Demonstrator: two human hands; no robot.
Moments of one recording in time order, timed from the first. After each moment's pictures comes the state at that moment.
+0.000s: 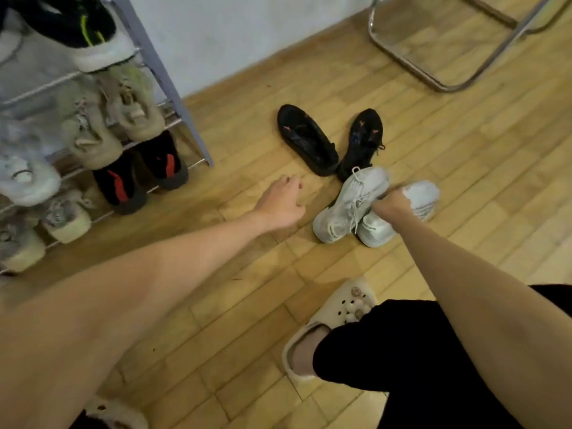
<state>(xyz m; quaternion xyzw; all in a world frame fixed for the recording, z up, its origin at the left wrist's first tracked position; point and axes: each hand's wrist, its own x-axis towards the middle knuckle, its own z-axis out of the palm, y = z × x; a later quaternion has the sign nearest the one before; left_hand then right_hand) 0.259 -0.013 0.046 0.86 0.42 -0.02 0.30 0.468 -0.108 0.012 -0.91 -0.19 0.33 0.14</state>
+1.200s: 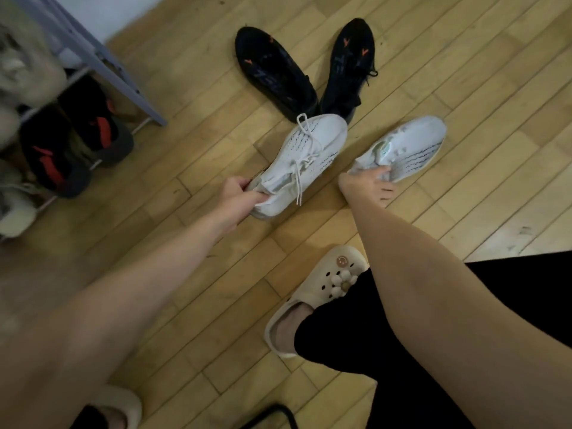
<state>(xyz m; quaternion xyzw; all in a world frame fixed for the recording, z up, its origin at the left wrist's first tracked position) 0.263 -0.028 -0.050 0.56 0.64 0.02 0.53 0.455 -0.107 -0.083 -0.91 0.01 0.37 0.18</state>
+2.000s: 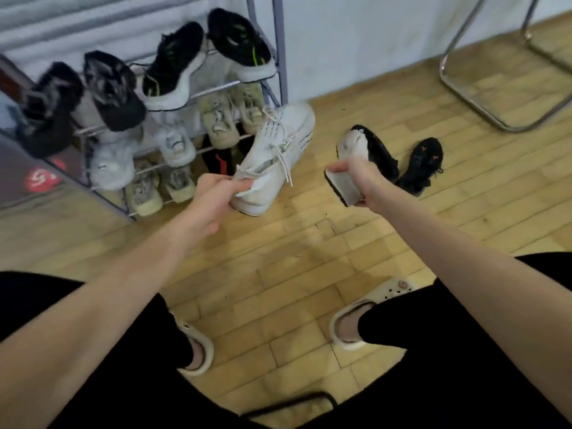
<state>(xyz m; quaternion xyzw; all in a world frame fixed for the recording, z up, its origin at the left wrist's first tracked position) 0.017 -0.066 0.195 0.45 0.64 0.29 0.55 0.257 -0.096 0.195 -0.74 -0.27 0.53 0.32</state>
